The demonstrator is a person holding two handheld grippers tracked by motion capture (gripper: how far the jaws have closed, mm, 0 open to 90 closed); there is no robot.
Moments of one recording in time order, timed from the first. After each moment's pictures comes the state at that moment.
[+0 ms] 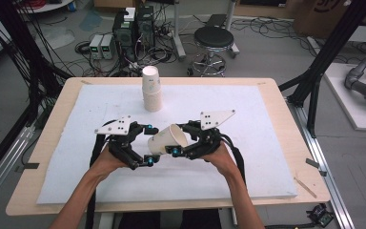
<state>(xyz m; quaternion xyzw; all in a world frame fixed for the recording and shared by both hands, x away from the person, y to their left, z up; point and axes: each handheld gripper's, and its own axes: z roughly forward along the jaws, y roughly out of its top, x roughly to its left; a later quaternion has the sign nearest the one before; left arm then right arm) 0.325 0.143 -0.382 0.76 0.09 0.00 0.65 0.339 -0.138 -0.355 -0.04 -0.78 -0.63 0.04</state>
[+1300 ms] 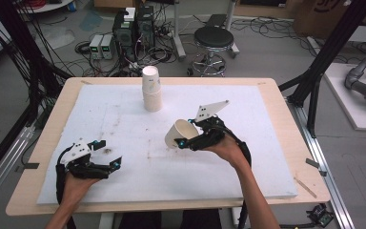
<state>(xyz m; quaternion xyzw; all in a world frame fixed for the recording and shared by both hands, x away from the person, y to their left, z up) 0.282 0.249 -0.458 0.73 0.34 0.20 0.56 0.356 -0.147 -0.343 -0.14 -0.88 -0.45 -0.05</state>
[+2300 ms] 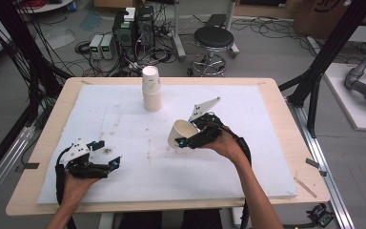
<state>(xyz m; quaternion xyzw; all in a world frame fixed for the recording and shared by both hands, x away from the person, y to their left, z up) 0.283 0.253 -0.464 0.72 0.36 0.19 0.56 0.368 -0.139 -0.346 -0.15 -0.91 -0.39 -0.06</state>
